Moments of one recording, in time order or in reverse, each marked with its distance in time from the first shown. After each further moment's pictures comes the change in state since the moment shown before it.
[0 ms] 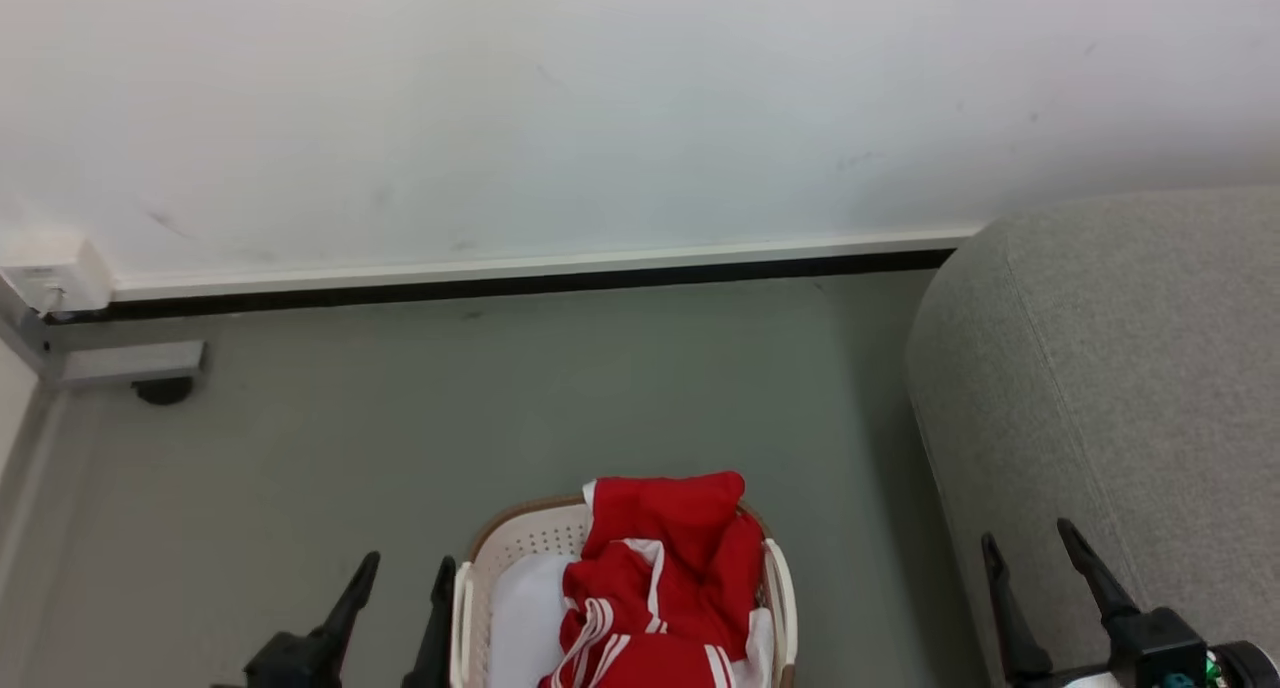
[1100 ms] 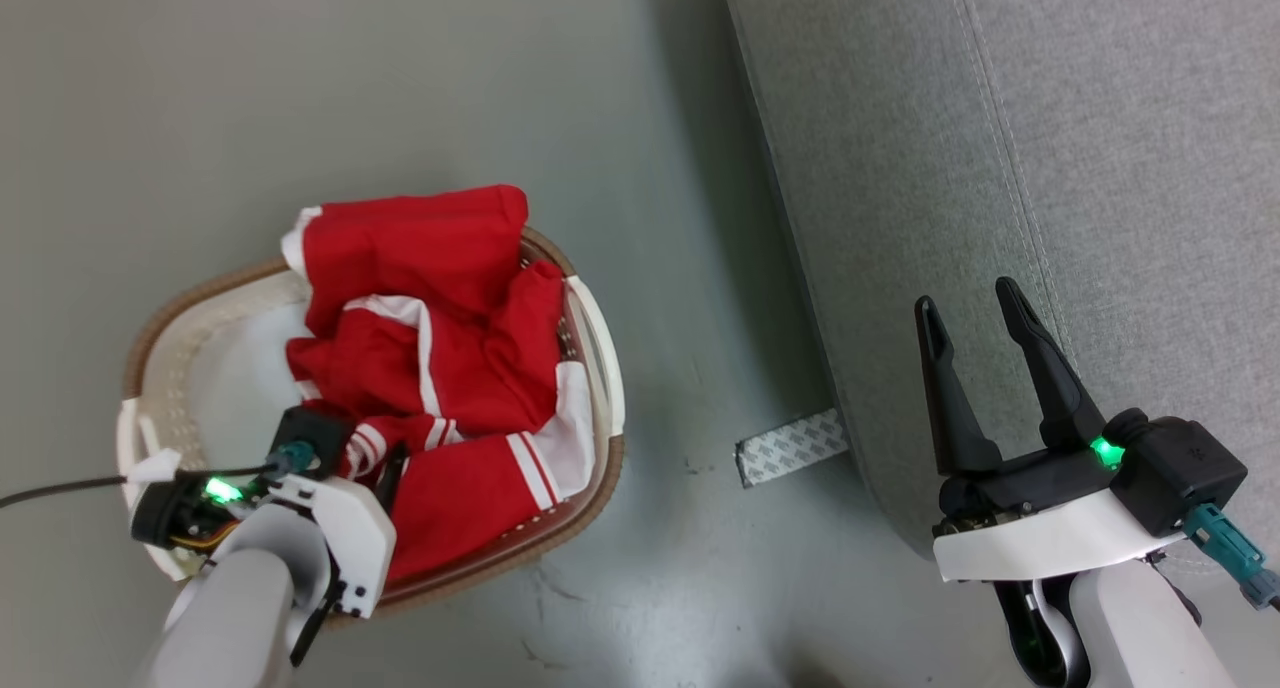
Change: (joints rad) left arm -0.563 0.219 -0.243 0.561 0.061 -0.015 0.203; right arm -0.279 -0.001 0.191 -0.190 0.316 0.000 -0.002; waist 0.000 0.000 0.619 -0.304
